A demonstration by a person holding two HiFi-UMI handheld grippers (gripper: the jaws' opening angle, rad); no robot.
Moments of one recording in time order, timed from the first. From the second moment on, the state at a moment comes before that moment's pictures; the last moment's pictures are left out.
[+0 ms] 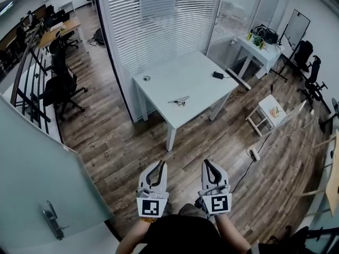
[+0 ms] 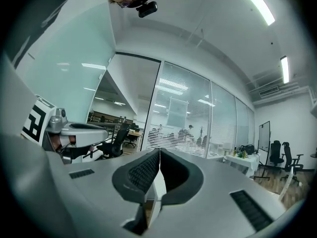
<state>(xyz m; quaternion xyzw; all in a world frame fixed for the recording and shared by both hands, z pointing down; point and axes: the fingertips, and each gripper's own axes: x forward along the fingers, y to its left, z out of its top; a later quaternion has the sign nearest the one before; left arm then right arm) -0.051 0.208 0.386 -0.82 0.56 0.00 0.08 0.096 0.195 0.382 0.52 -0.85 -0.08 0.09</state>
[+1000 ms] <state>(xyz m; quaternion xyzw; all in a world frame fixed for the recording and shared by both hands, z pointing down) -0.029 -0.085 0.409 -0.79 0.60 -0.07 0.06 0.133 -0.151 0.419 0.49 -0.87 -0.02 0.08</state>
